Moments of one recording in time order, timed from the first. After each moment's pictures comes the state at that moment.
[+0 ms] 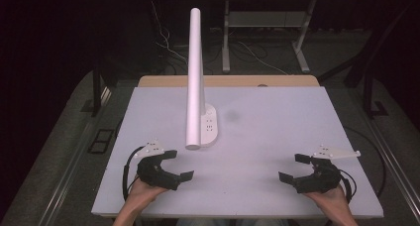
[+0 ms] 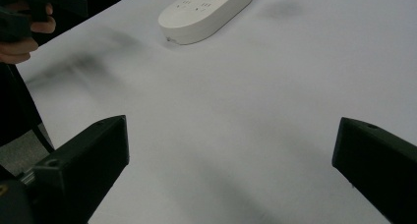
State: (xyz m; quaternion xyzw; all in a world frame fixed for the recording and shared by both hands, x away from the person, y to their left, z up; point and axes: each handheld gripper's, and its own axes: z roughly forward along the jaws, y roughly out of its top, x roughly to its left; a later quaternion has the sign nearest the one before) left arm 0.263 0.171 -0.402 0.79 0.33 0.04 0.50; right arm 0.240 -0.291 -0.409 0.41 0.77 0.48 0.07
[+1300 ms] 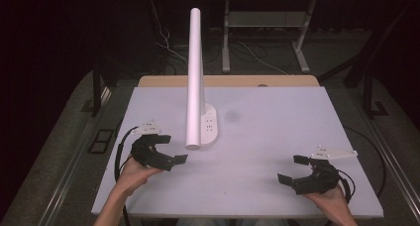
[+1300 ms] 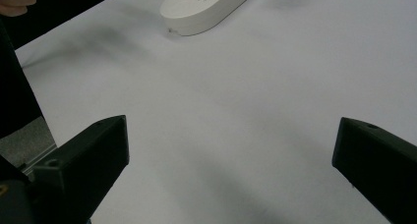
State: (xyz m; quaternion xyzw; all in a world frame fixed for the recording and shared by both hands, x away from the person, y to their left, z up) left arm 0.300 0.182 -0.367 0.82 0.34 0.04 0.46; right arm 0.241 -0.290 -0.412 0.40 0.78 0.47 0.07
